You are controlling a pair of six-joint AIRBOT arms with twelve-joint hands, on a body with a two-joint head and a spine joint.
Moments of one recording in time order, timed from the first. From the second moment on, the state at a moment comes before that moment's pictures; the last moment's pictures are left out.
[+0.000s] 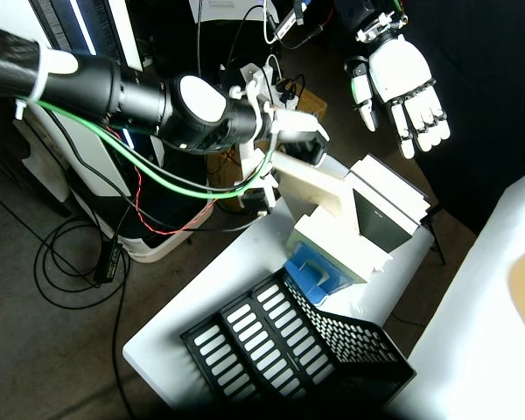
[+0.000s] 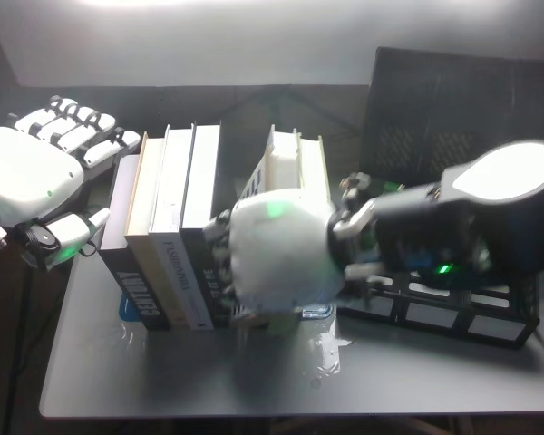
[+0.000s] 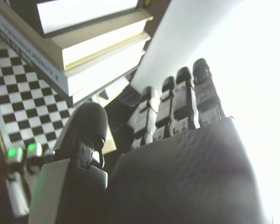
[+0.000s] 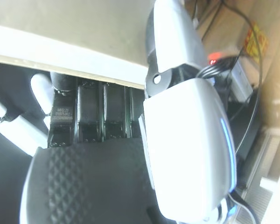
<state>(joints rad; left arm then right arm) 0.81 -0.99 1.18 -0.46 -0.73 1.46 -0.33 -1.45 1.28 -1.65 0.29 -0.23</state>
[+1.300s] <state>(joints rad) 0.81 -0.99 1.18 -0.46 -0.73 1.46 -0.04 -1.22 1.18 -2.07 0.50 0.29</state>
